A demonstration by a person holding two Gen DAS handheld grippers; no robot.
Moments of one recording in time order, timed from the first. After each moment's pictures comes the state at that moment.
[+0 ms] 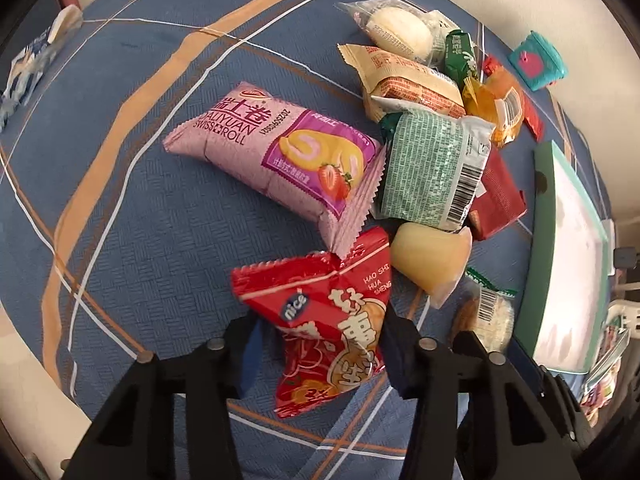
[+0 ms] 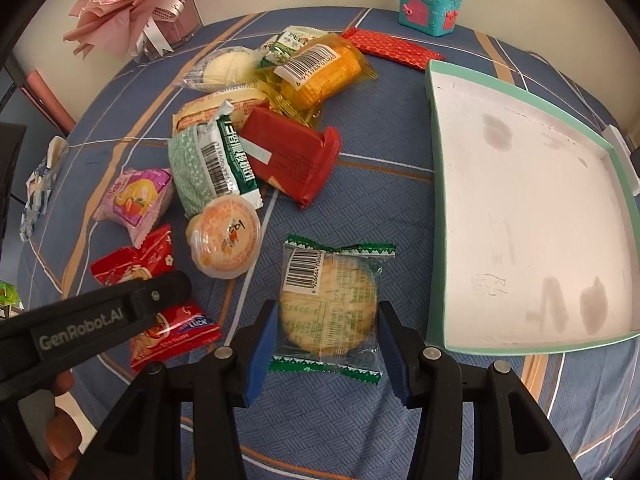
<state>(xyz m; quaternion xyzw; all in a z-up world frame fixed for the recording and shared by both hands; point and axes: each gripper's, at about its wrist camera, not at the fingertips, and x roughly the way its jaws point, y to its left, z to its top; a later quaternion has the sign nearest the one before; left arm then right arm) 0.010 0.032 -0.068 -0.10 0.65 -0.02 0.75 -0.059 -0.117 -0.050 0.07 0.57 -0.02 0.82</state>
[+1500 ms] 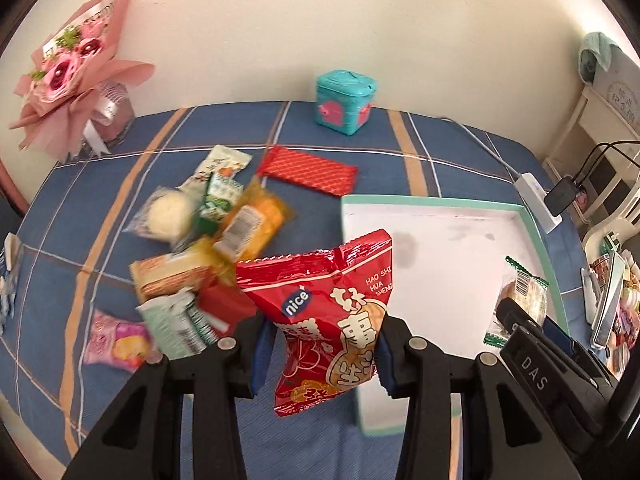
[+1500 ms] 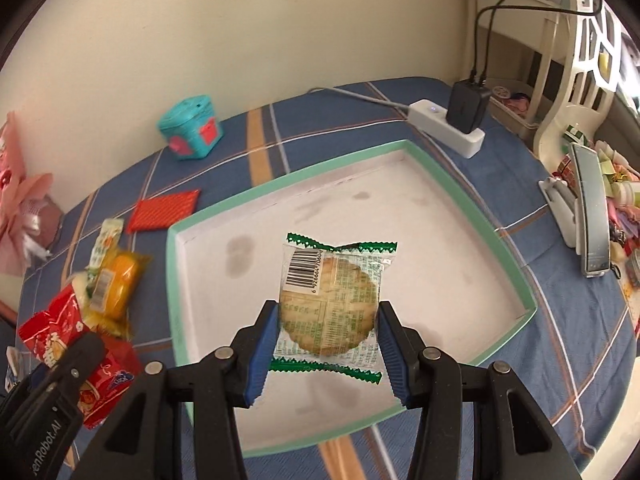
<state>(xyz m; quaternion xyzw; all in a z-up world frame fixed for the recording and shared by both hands) 0.005 -0.140 0.041 0.06 0.49 -0.17 0.86 -0.088 -0.301 0.016 0.20 0.44 -0.28 0.83</state>
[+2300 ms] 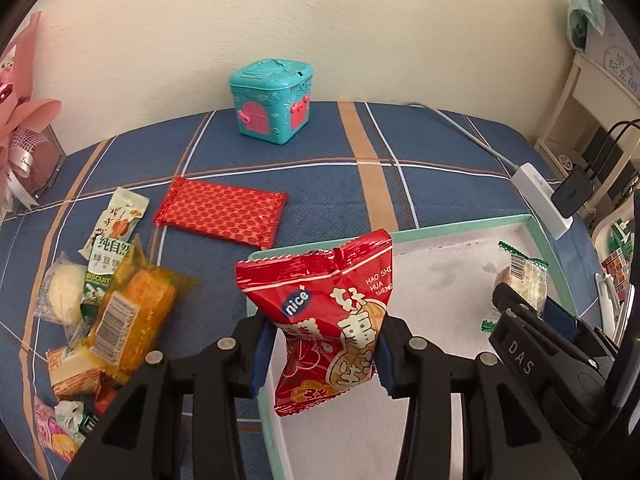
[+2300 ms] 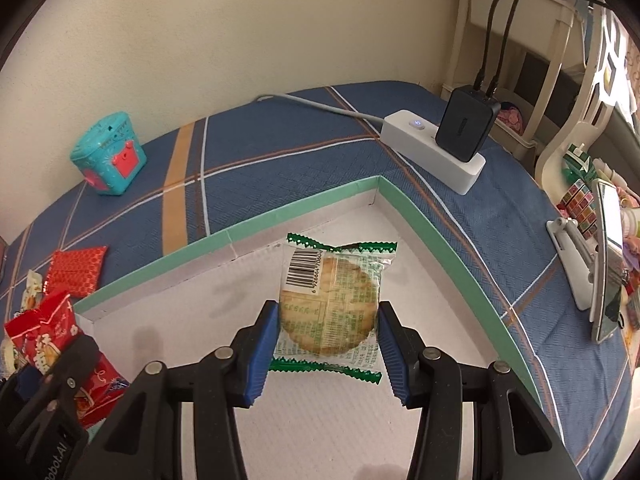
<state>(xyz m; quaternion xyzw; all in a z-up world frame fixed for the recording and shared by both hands) 0.062 -0.230 -0.010 0.10 0.47 -0.22 0.85 -0.022 -0.373 -0.031 0.18 0.45 -0.33 0.81</state>
